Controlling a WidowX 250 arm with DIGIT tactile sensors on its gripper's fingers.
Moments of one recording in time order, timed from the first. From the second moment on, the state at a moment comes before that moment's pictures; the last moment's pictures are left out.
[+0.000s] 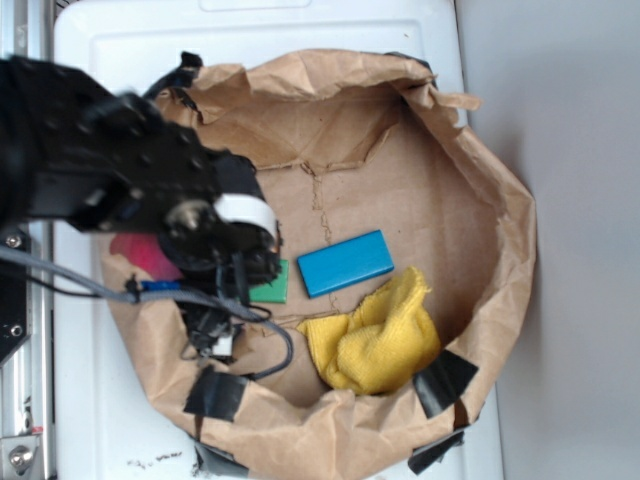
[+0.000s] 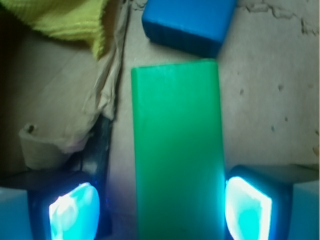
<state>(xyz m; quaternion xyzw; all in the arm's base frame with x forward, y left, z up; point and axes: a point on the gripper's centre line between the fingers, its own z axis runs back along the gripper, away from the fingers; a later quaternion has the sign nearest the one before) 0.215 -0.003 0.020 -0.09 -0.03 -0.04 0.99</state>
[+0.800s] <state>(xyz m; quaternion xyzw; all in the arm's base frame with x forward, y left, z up) 0.231 -0.012 0.095 -0.17 0.01 0.01 0.99</state>
